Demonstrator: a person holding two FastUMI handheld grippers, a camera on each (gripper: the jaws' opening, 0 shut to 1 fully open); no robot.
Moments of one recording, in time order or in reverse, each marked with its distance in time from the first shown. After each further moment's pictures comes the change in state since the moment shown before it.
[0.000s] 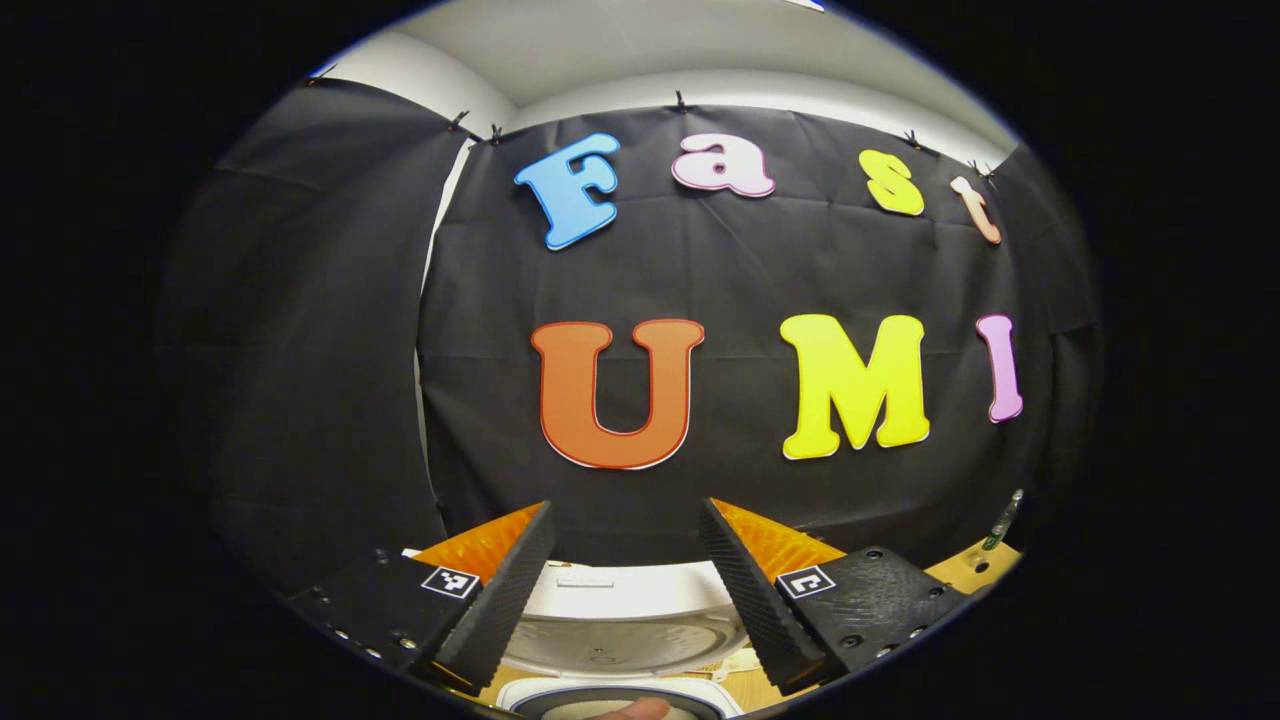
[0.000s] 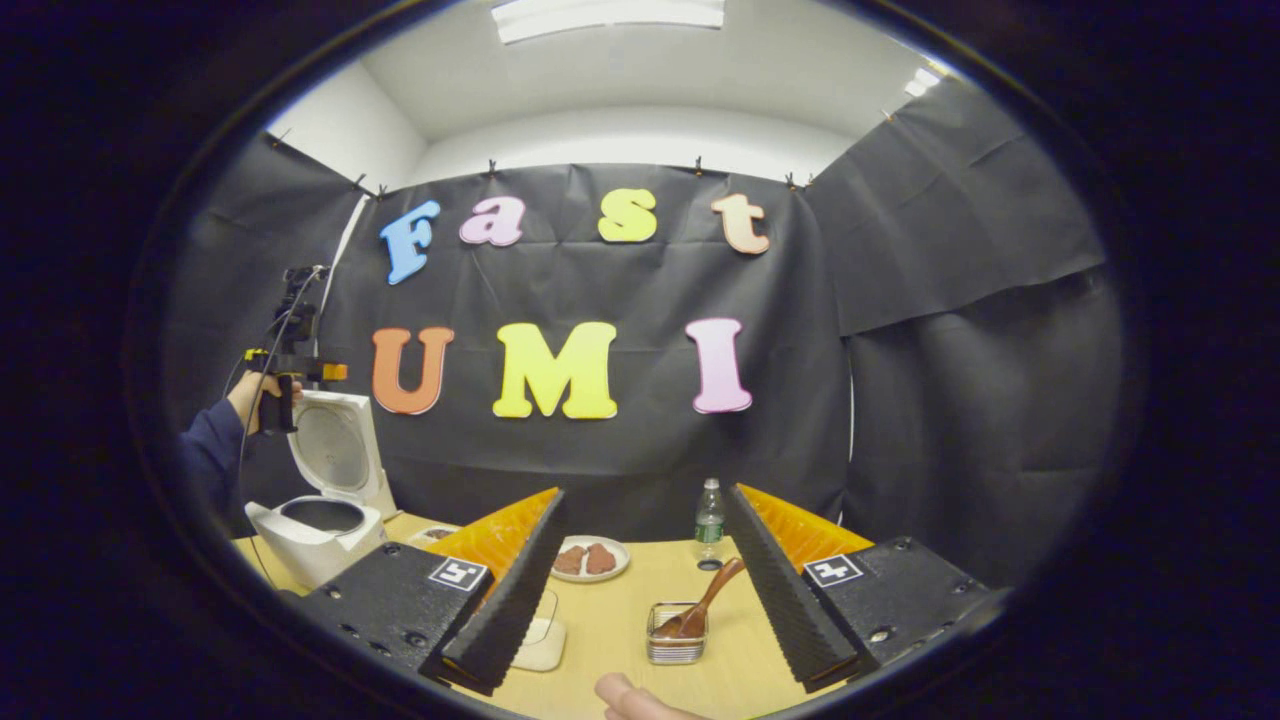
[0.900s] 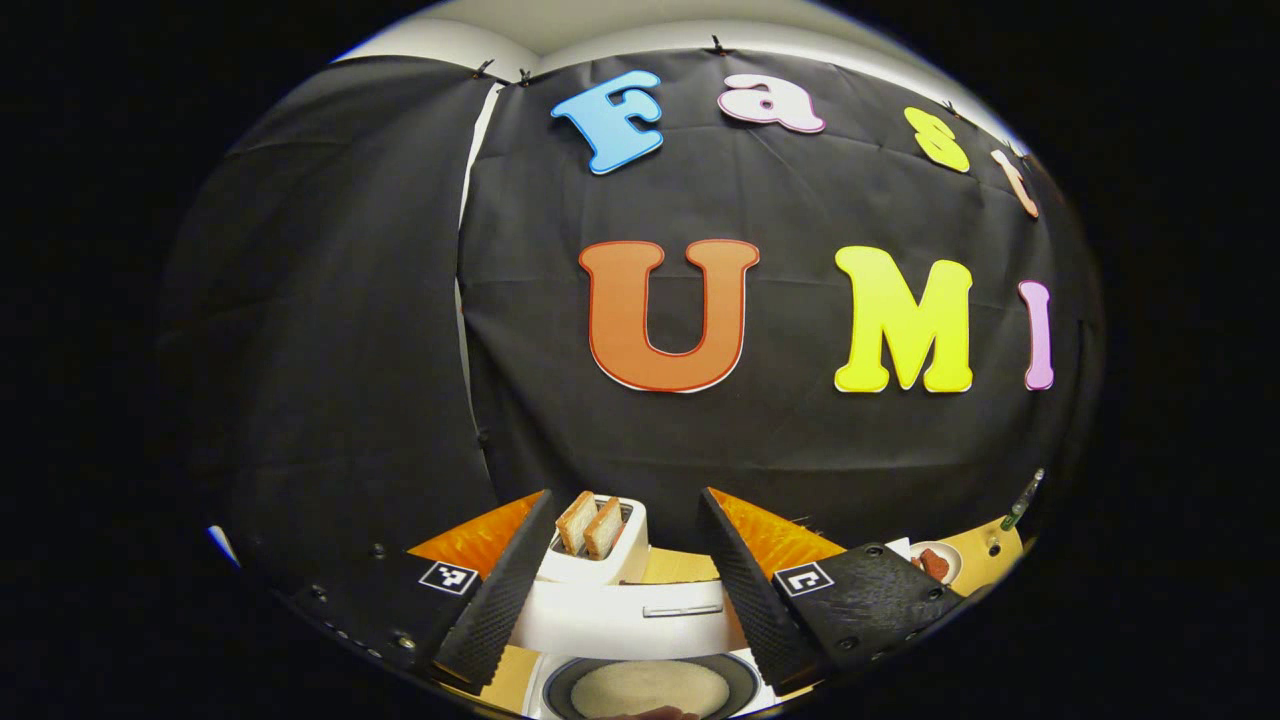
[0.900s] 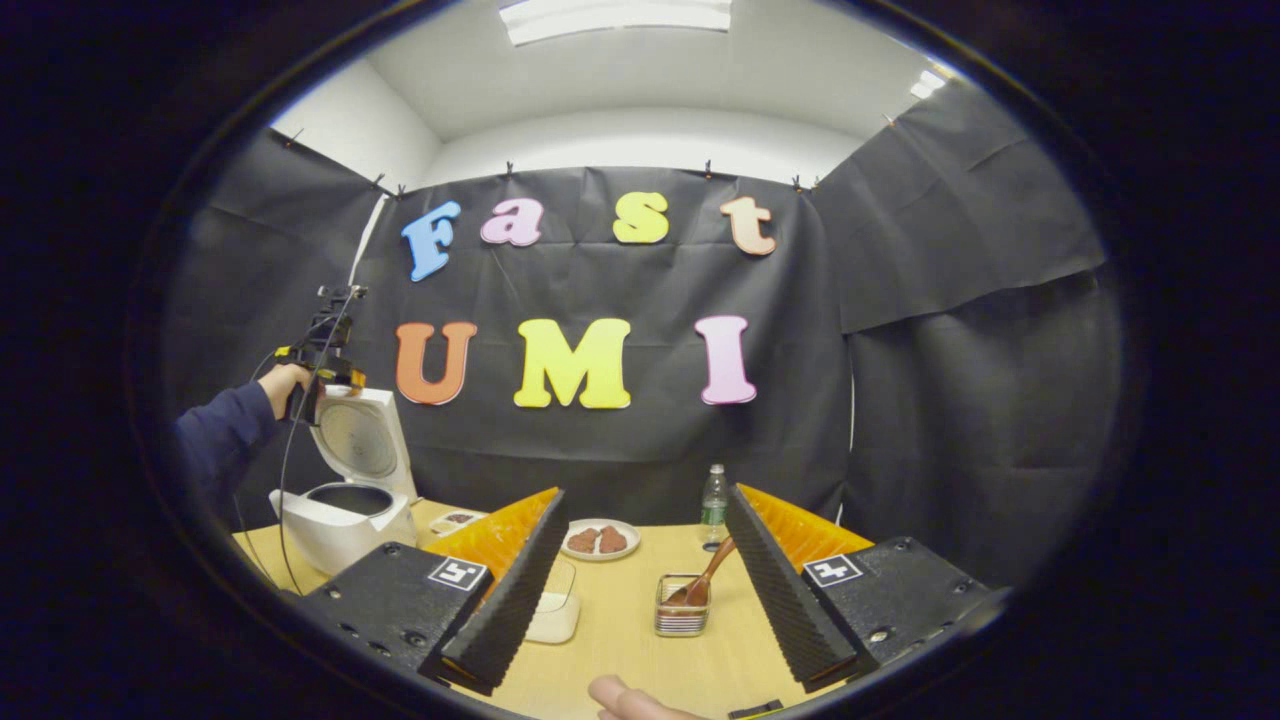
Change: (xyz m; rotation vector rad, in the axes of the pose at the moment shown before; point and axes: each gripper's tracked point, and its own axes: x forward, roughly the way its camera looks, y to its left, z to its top) left arm -0.037 0.030 -0.048 -0.027 0.218 0.075; right arm -0.073 0.004 -0.004 0.005 -0.002 0.040
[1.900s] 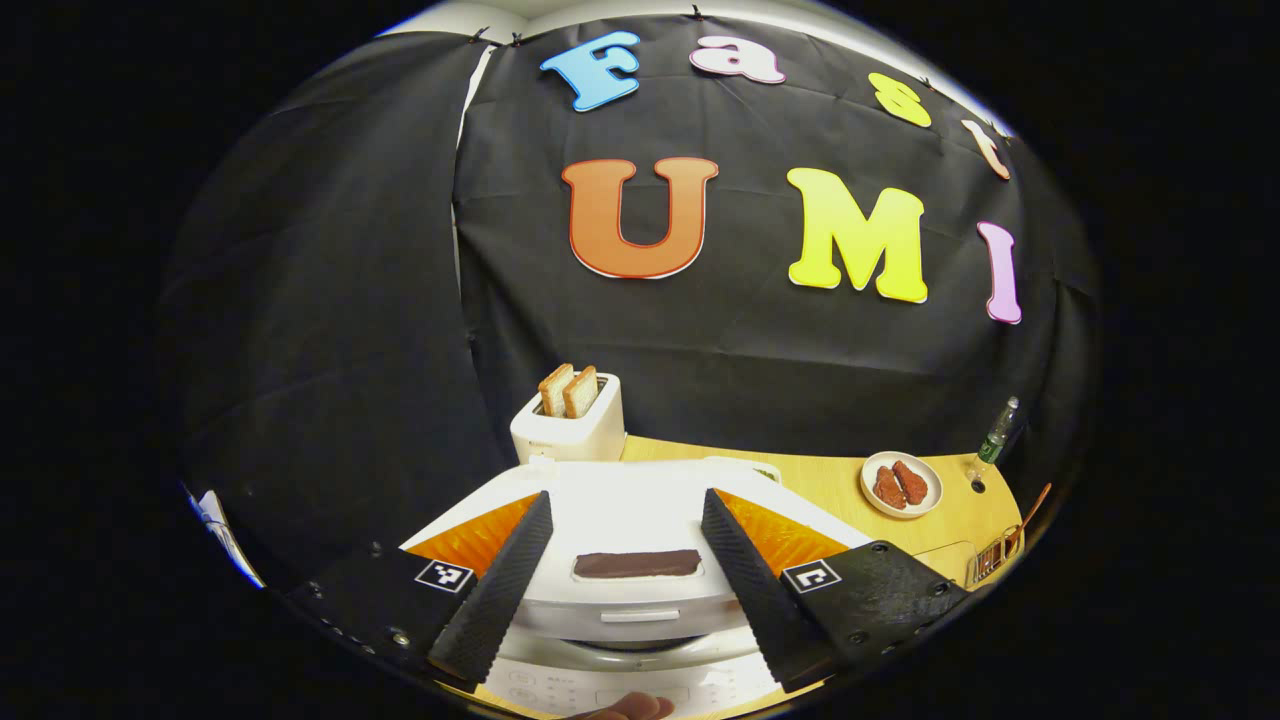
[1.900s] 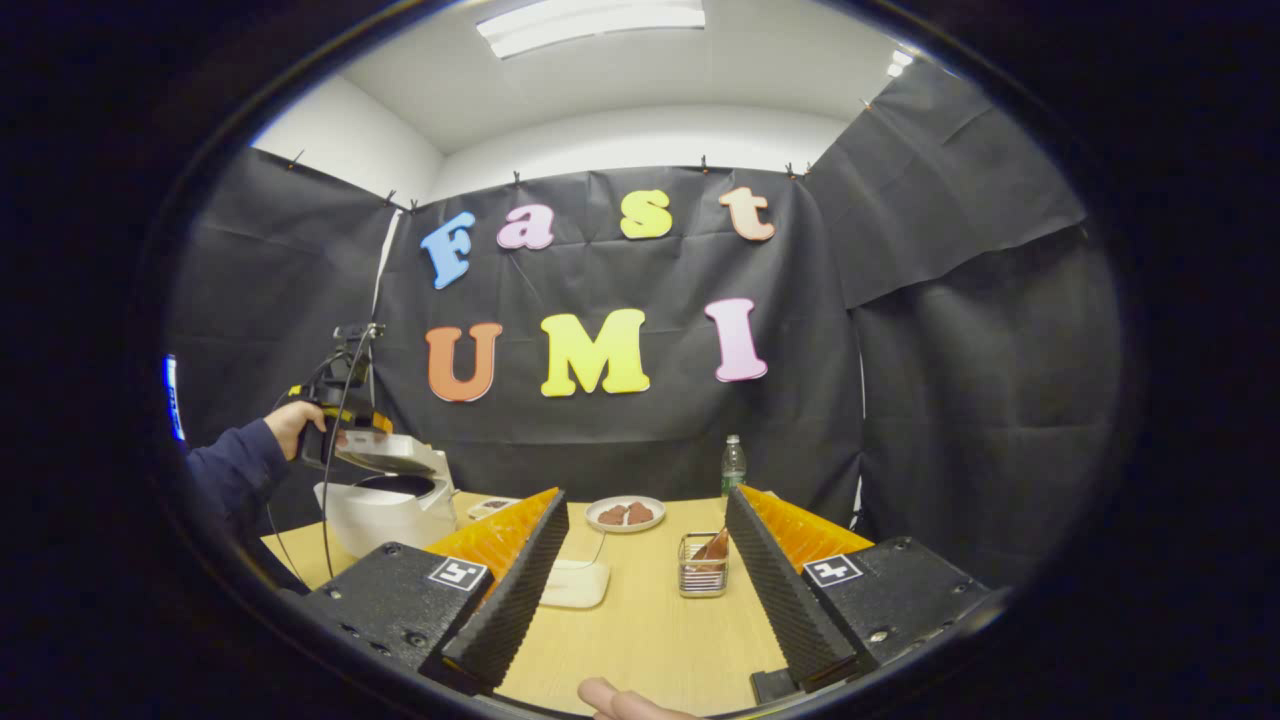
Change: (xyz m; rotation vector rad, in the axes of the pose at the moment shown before) left arm -0.093 -0.021 -0.137 0.001 0.221 -0.058; right arm -0.068 -0.003 -0.039 0.081 0.011 0.064
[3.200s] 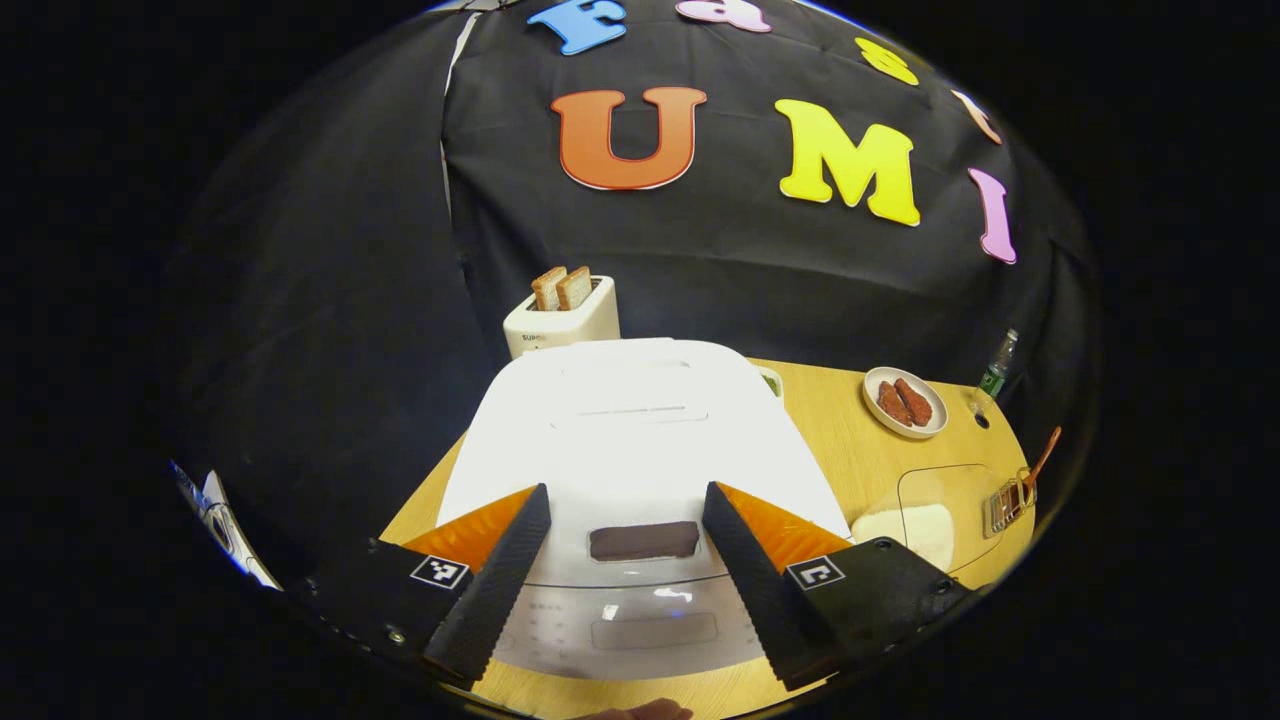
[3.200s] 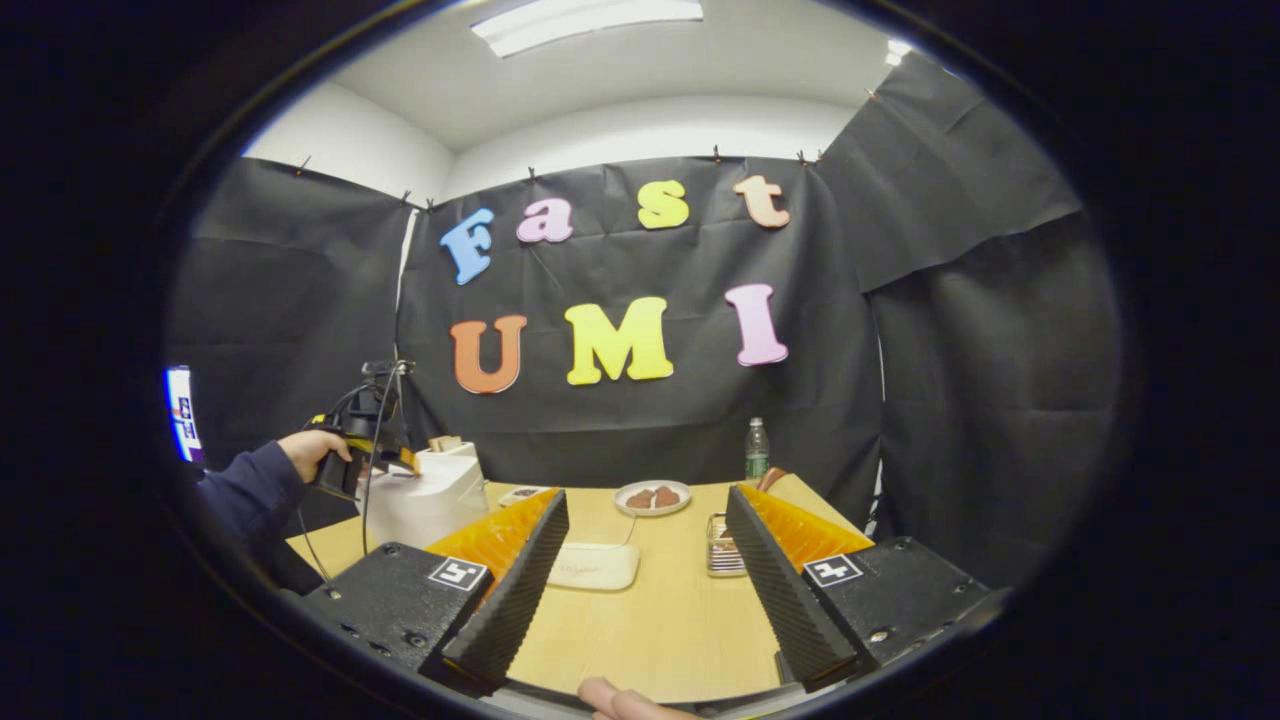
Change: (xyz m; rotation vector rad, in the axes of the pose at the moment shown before) left arm -0.014 0.001 -0.082 0.026 0.166 -0.030; right arm -0.019 0.021 -0.016 0.014 0.052 0.065
